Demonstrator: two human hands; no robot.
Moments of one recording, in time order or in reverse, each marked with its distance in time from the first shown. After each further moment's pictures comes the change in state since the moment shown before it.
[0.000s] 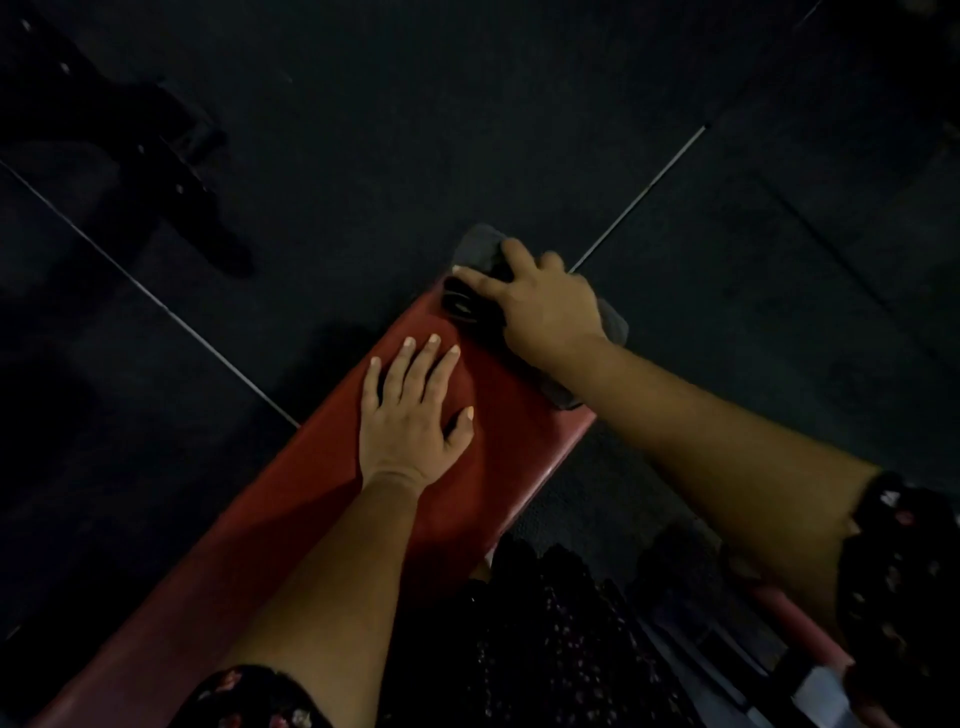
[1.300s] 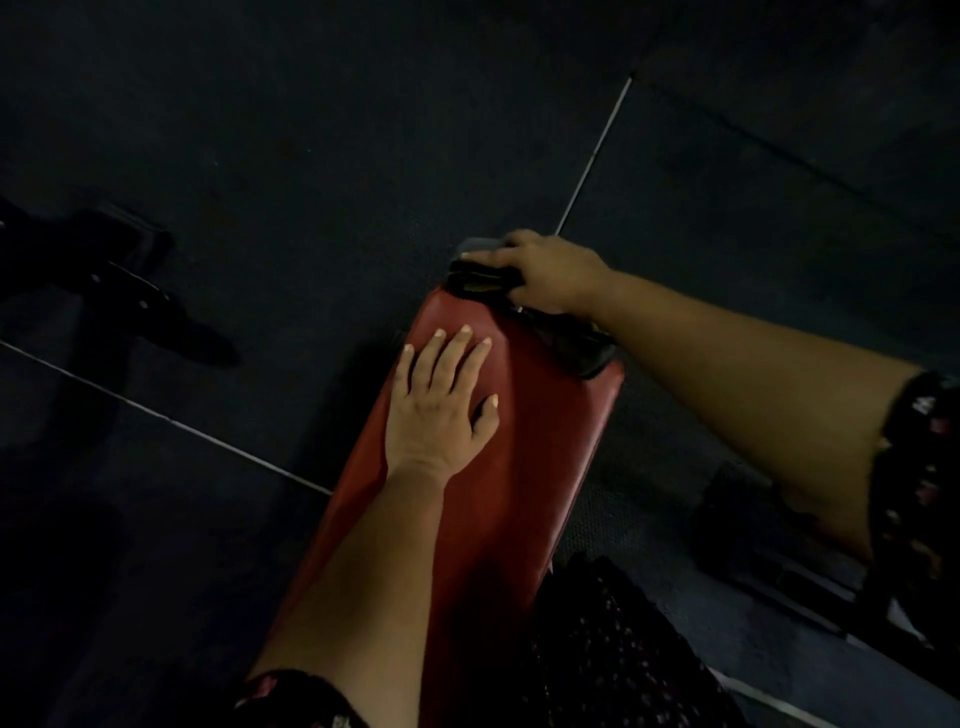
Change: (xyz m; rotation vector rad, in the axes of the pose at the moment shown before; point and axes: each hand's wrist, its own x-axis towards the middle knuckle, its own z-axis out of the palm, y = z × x) left_hand 0.074 0.001 -0.003 0.037 -0.067 0.361; right_hand 0.048 0.075 0.014 0.373 -0.179 0.110
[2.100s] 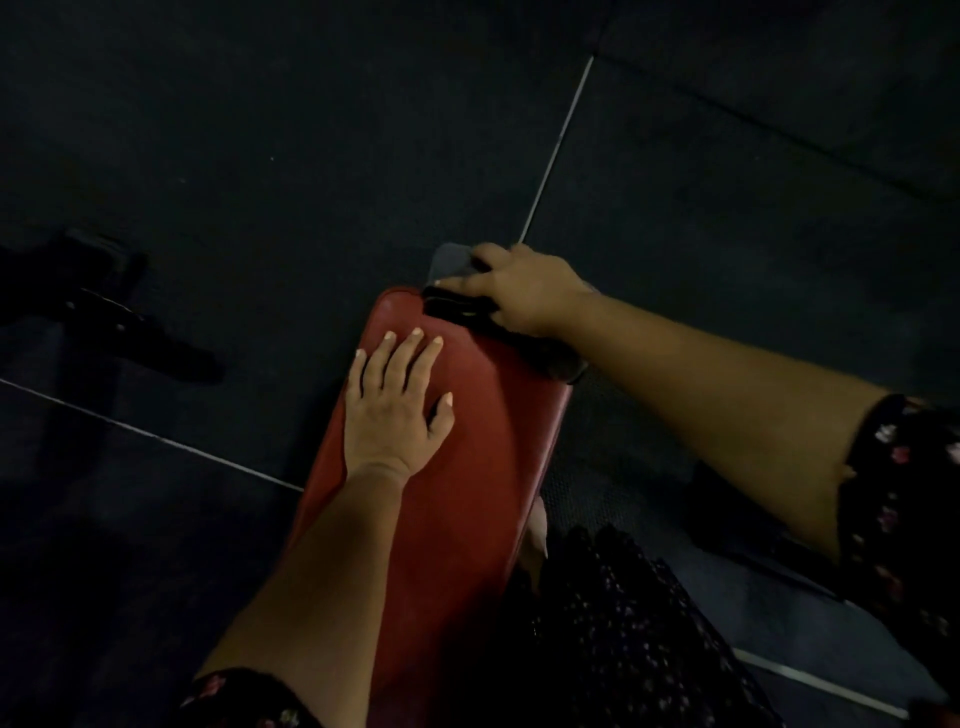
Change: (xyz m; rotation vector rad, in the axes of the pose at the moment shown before) left_hand 0.002 0.003 -0.006 -0.016 -0.040 -0.028; right_hand -0.048 0.009 0.003 -0.159 0.043 -0.065
